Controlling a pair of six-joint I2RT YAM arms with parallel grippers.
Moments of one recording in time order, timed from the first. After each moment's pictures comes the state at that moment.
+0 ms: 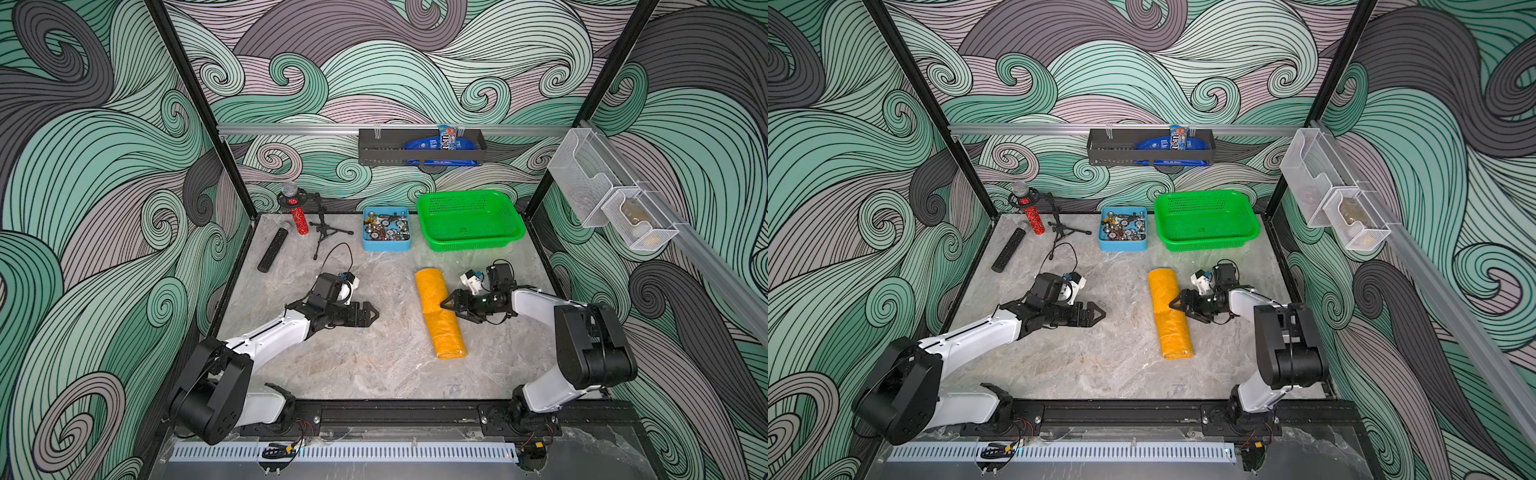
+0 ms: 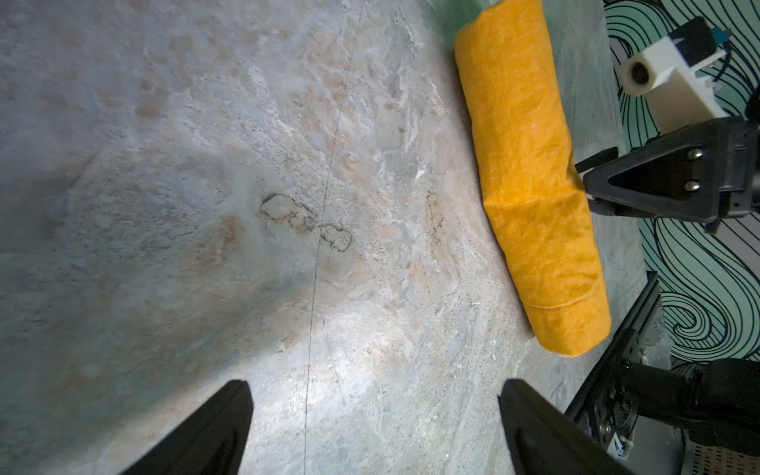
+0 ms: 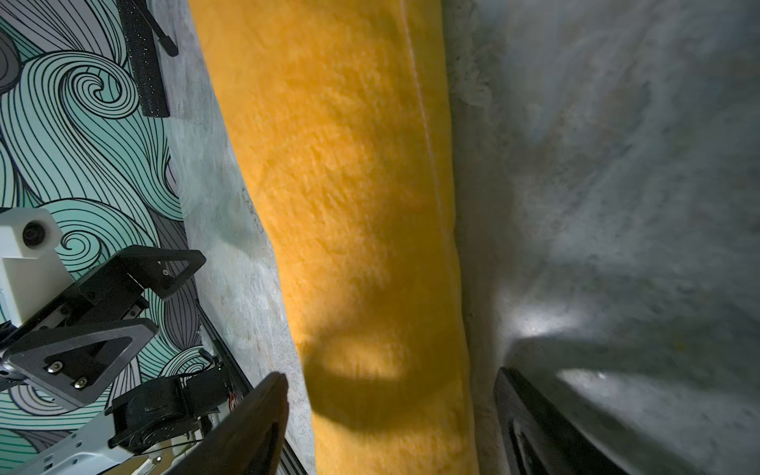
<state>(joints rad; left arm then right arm) -0.44 1.32 0.63 -0.19 0.41 -0.41 0.06 1.61 0.73 -0.35 -0.74 0.32</state>
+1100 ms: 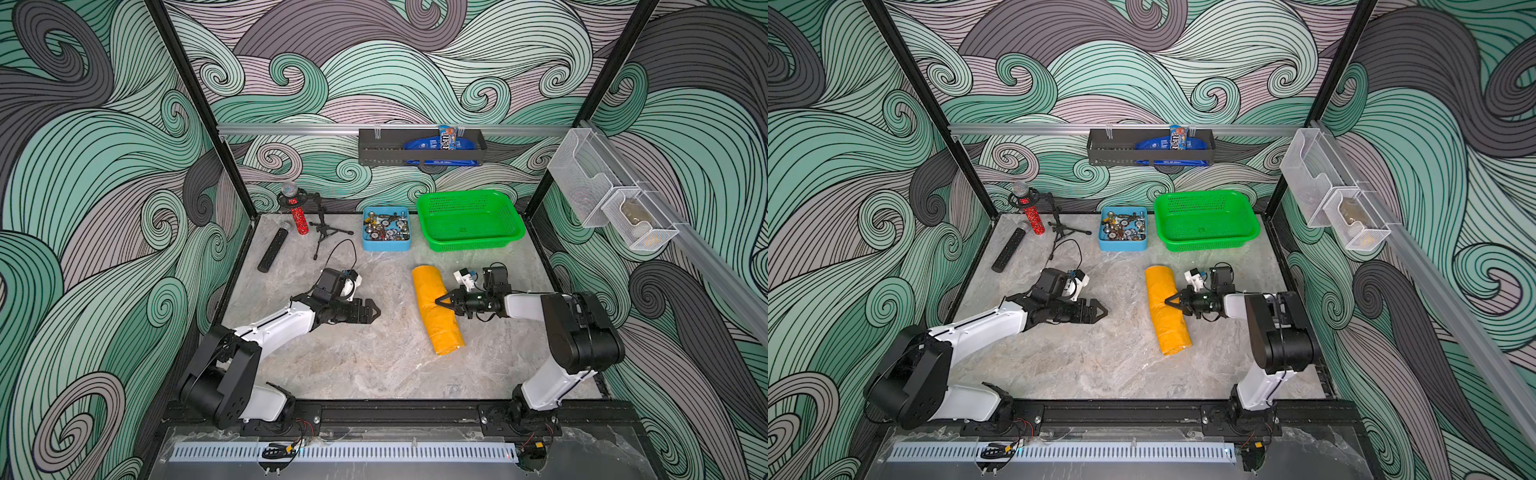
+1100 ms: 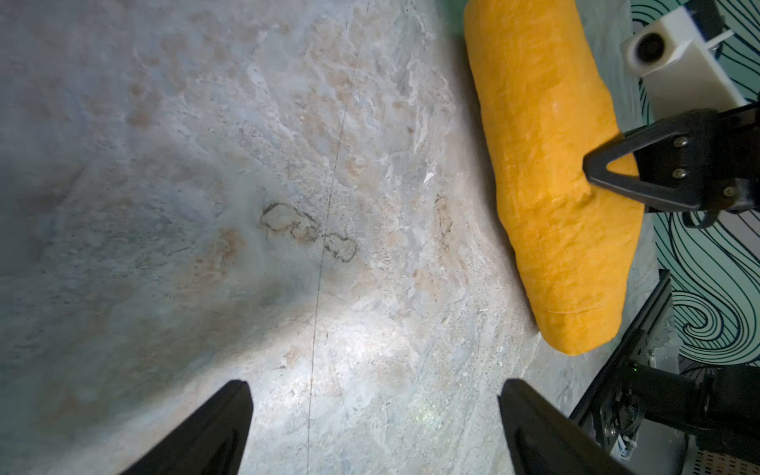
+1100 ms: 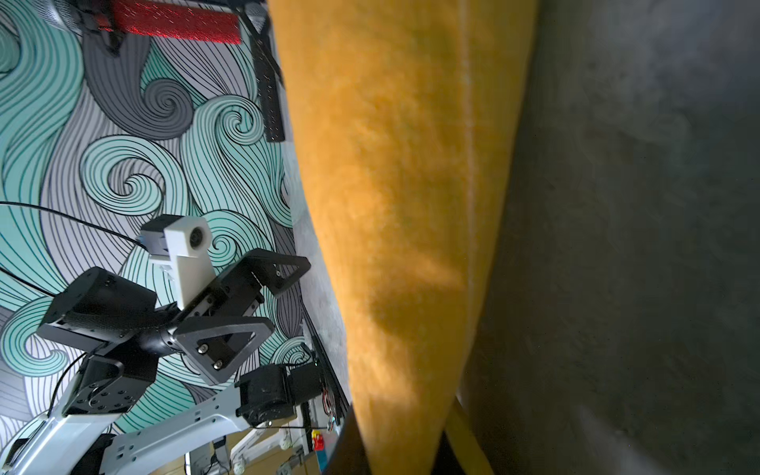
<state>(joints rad) -0.44 1.40 0.71 -0.24 0.41 -0.39 0.08 1.67 0.68 0.03 -0.97 0.63</state>
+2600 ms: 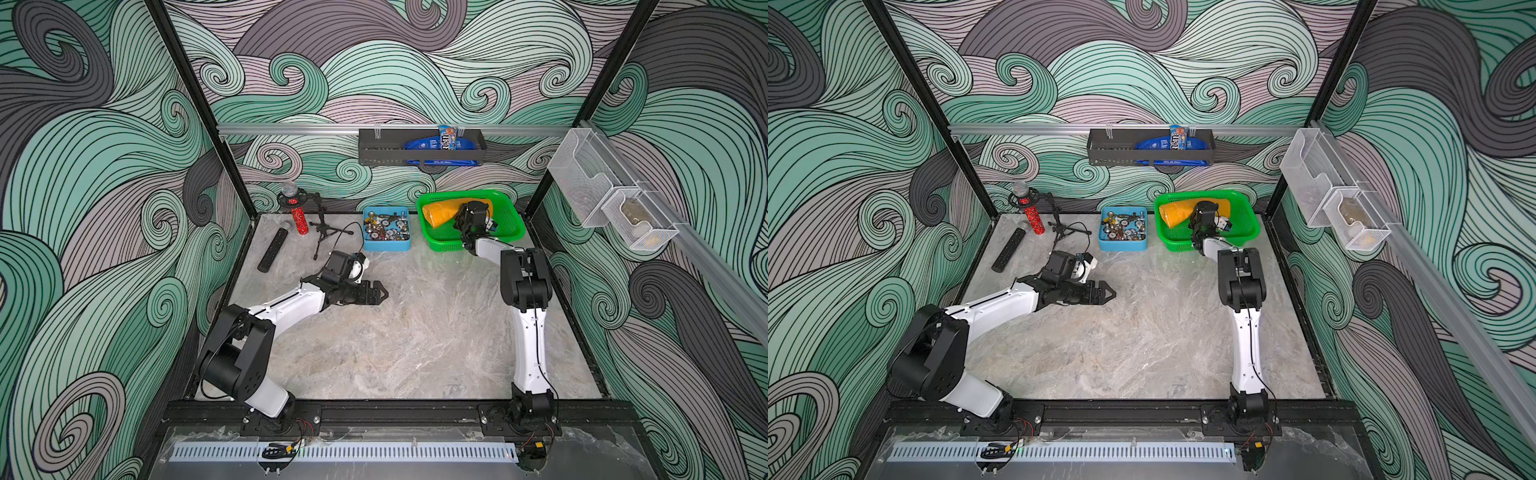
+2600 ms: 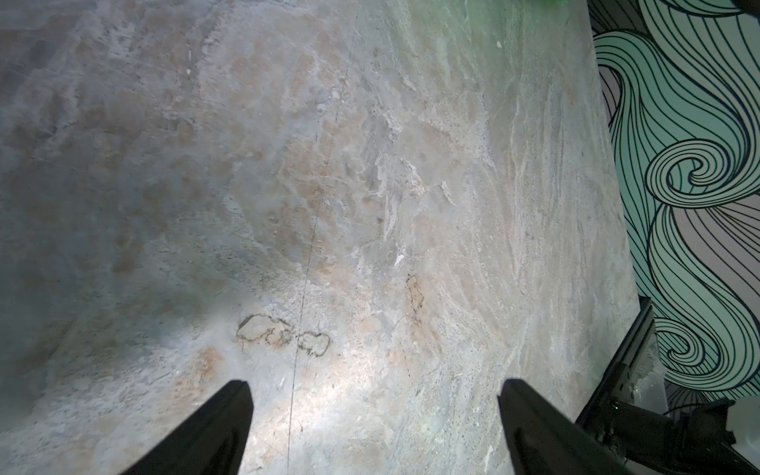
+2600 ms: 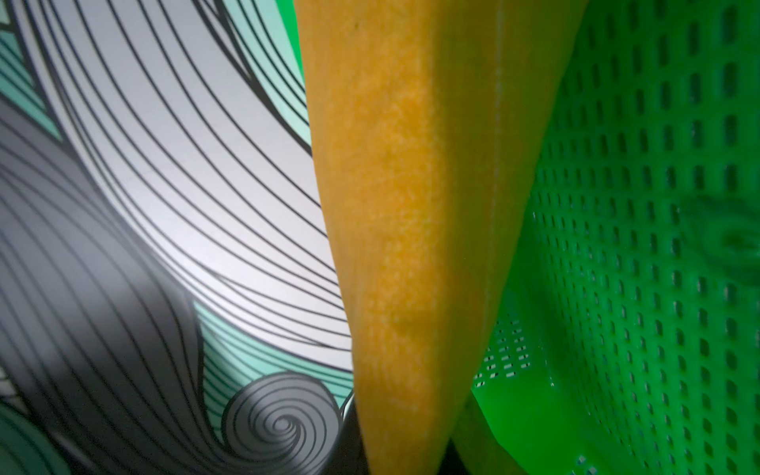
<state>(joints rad) -0.44 1.55 0.90 -0.25 0.41 -0.39 0.09 2.43 1.79 0.35 0.21 1.93</state>
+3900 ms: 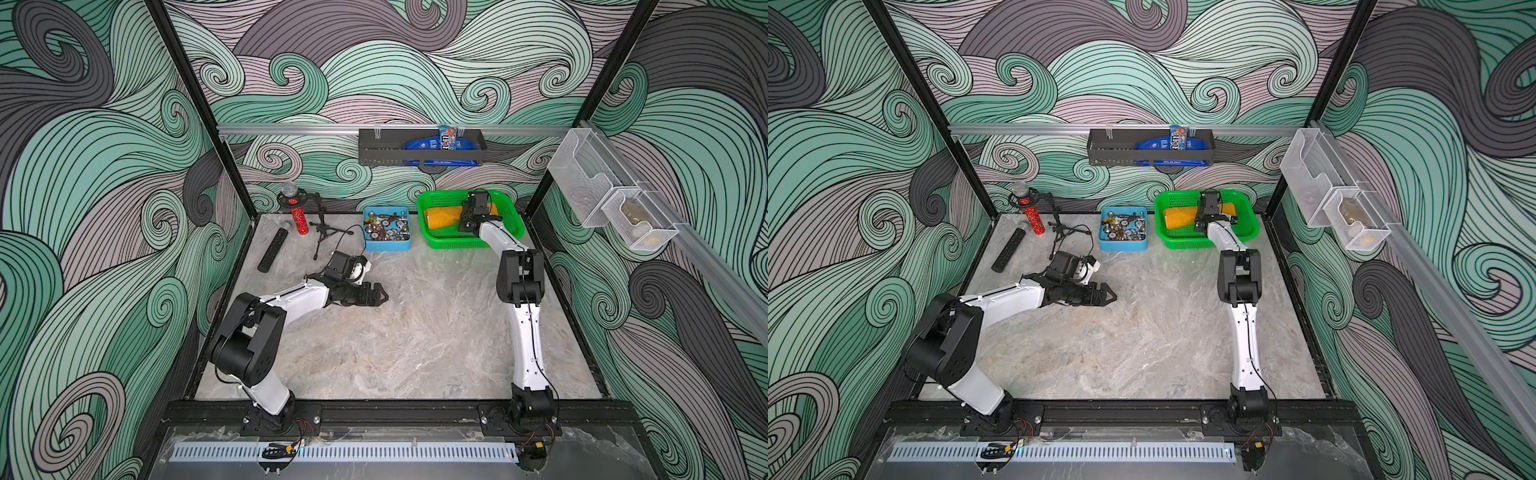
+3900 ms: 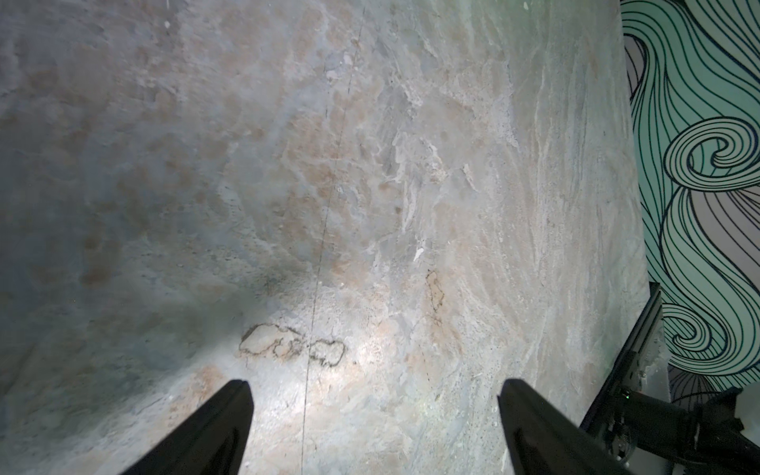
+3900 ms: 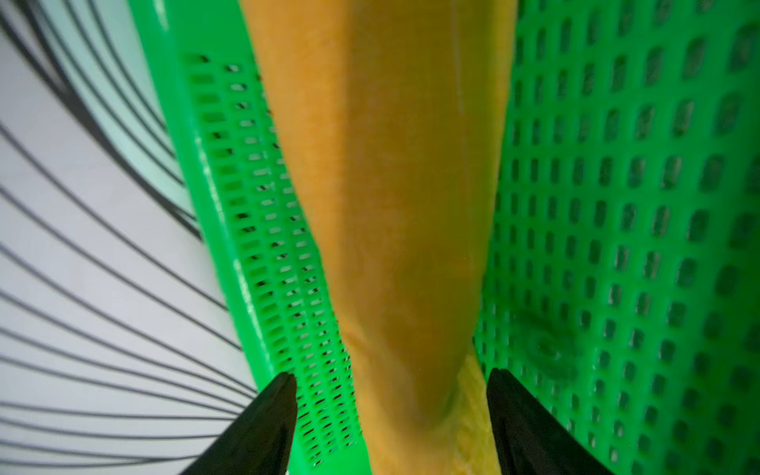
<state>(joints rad) -0.43 1.65 0.92 -0.25 0.46 -0.35 0.05 2.54 2.19 -0.31 0.16 1.69</state>
